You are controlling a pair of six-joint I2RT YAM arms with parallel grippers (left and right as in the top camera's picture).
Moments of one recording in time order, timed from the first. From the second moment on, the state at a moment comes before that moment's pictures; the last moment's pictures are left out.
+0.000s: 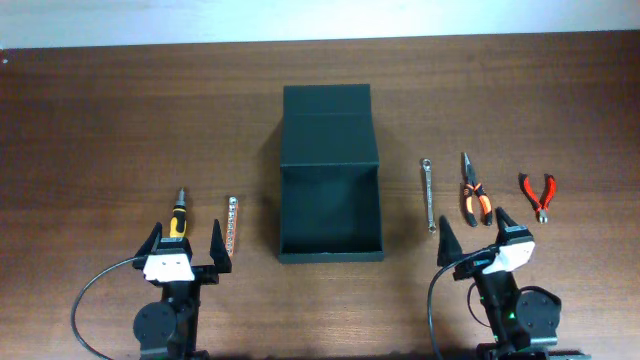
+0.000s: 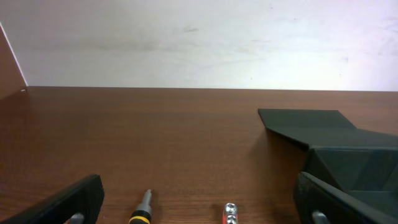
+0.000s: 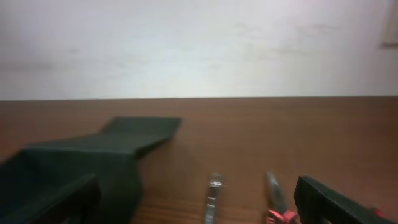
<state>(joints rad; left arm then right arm) 0.08 0.01 0.01 -0.07 0.05 -0.02 0.01 0.02 0.01 -0.03 -0.19 0.09</state>
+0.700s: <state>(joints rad) 0.08 0.01 0.01 -0.07 0.05 -0.02 0.01 0.94 1.01 -0.97 -0.12 0.17</state>
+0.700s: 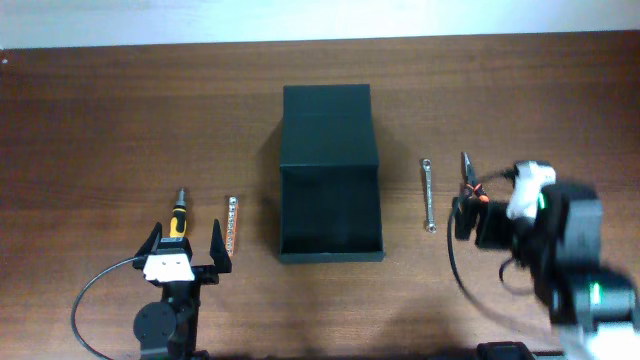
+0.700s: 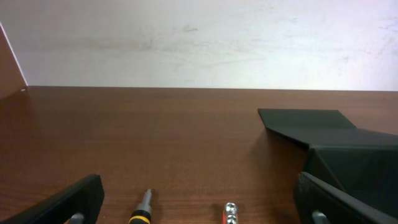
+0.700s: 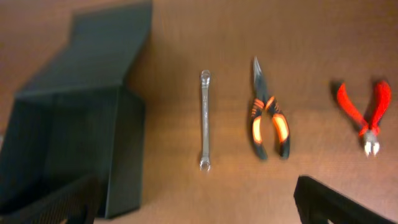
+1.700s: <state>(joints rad) 0.08 0.01 0.01 -0.07 0.05 -0.02 0.16 1.69 1.35 -1.16 -0.07 0.12</state>
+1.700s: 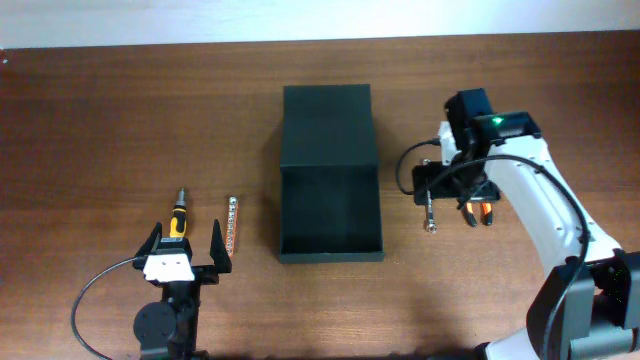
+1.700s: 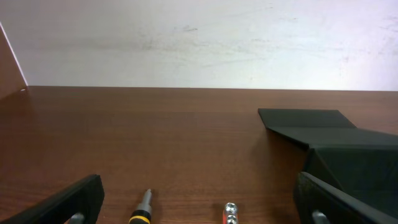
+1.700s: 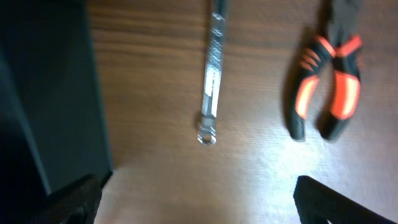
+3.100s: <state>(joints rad) 0.08 0.01 0.01 -0.07 0.05 -0.02 0.09 1.84 1.35 -0.95 -0.03 0.16</state>
